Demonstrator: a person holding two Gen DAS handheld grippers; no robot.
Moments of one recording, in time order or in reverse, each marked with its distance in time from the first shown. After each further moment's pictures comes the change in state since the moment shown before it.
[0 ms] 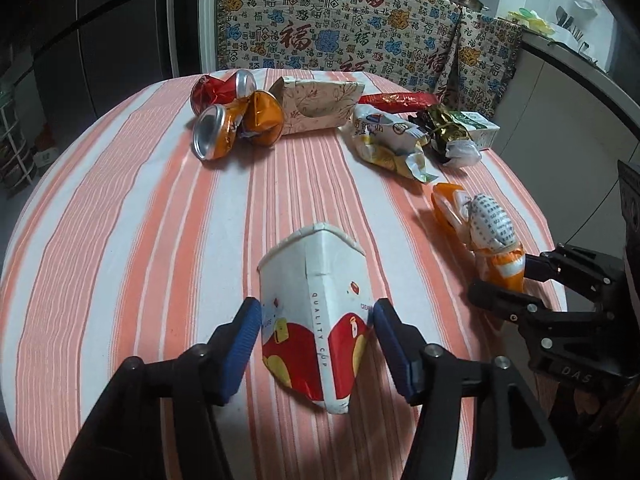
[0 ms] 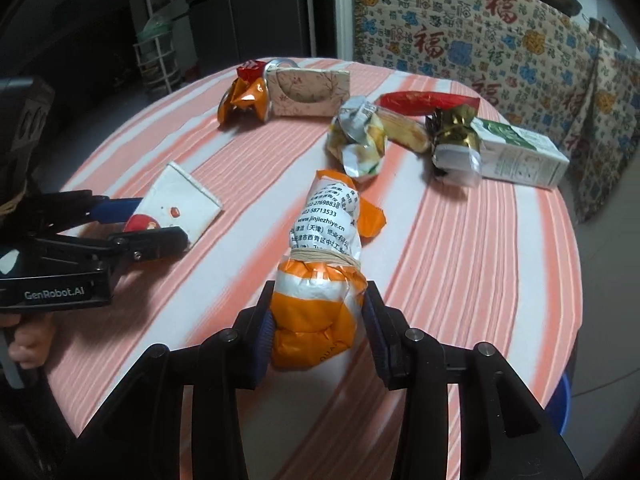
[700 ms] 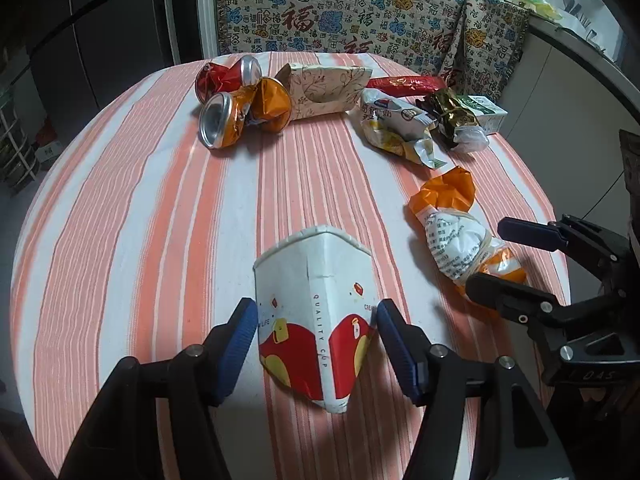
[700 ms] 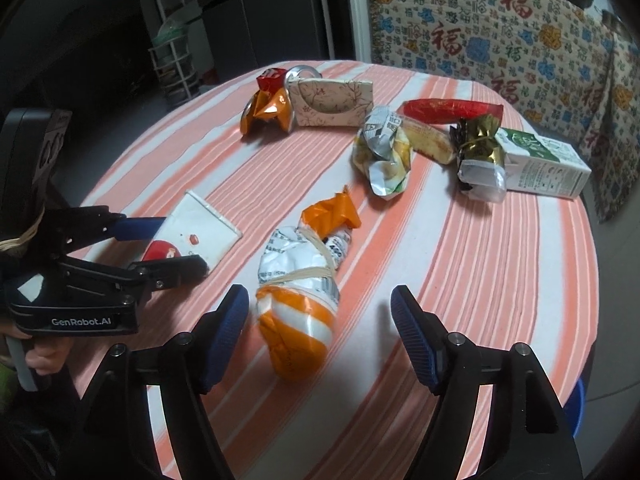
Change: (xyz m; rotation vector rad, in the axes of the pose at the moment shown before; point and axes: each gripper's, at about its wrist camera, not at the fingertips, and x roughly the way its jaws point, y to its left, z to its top) left arm -0.005 0.002 0.006 0.009 0.077 0.022; right arm 0.000 0.009 0.020 0.011 0.006 0.082
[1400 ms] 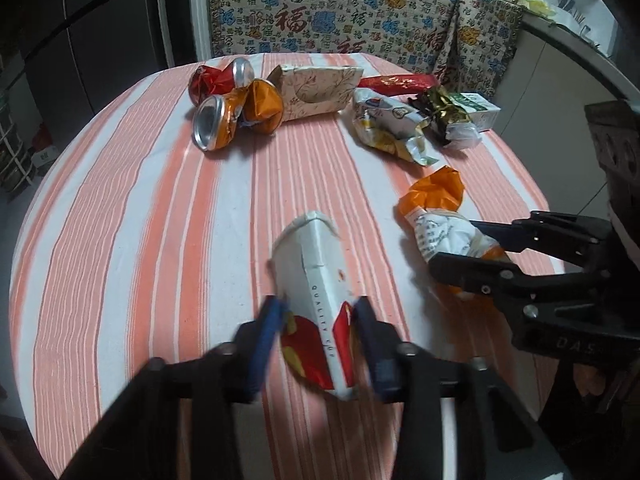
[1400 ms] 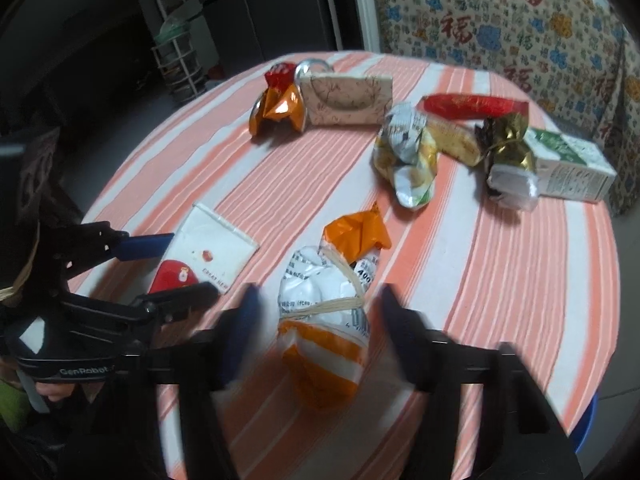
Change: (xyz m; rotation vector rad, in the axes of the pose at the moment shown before) left arm 0.000 -0.003 -0.001 0.013 0.002 -0.028; right arm 0.017 0.003 0.014 0.031 0.063 0.058
